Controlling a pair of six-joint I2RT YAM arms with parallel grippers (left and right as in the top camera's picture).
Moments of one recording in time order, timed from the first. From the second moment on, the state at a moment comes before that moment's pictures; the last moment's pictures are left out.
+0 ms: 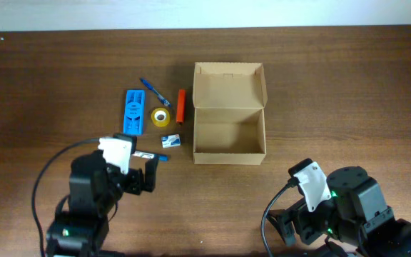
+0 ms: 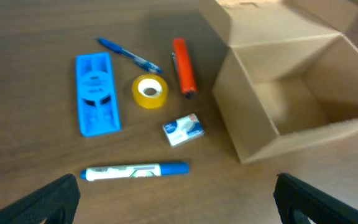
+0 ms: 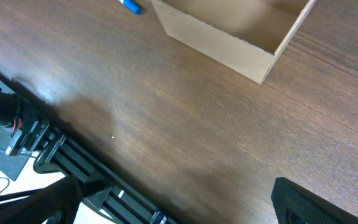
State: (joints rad) left arm -0.13 0.73 0.64 -0.58 0.15 0.01; right arm 0.49 0.71 1.06 -1.30 -0.24 0.07
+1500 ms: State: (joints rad) left arm 0.06 2.05 1.53 -0.64 0.20 0.24; right arm 0.49 0.71 1.06 -1.30 -0.24 0.07
